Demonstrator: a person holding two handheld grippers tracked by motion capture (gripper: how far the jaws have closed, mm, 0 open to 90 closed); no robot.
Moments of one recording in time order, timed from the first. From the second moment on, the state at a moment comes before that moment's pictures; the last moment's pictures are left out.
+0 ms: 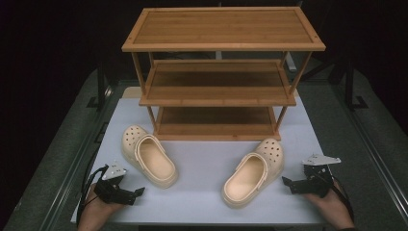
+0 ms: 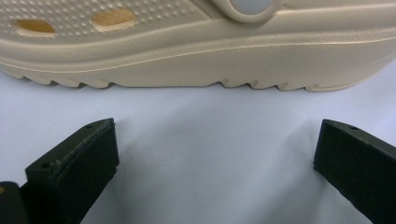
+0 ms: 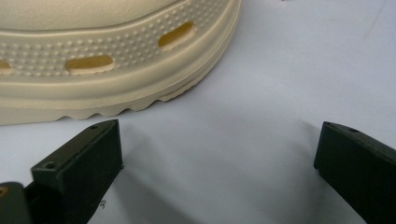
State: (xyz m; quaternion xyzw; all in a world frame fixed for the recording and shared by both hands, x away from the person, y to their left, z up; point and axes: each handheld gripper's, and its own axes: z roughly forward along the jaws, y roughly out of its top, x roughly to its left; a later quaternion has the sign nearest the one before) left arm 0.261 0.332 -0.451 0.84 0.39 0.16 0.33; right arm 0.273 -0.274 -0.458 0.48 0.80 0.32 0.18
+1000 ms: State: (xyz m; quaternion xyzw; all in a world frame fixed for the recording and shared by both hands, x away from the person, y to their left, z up) left arm 0.261 0.363 -0.423 0.82 0.42 0.17 0.35; right arm 0.273 -0.274 -0.458 0.47 0.80 0.32 0.18
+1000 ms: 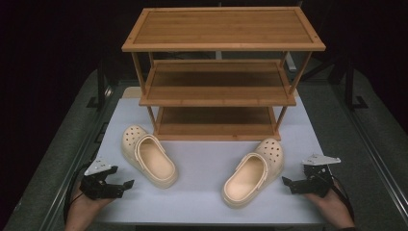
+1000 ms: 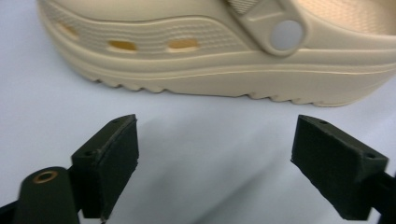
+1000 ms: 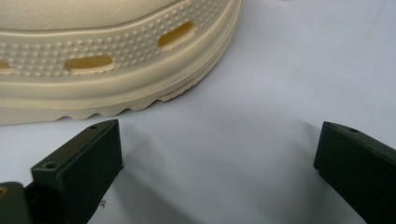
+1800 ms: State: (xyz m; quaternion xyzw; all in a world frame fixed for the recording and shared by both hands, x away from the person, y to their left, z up) left arm 0.318 0.389 -0.382 0.79 0.46 0.18 0.37; right arm 0.273 -0.274 -0.459 0.47 0.80 0.32 0.18
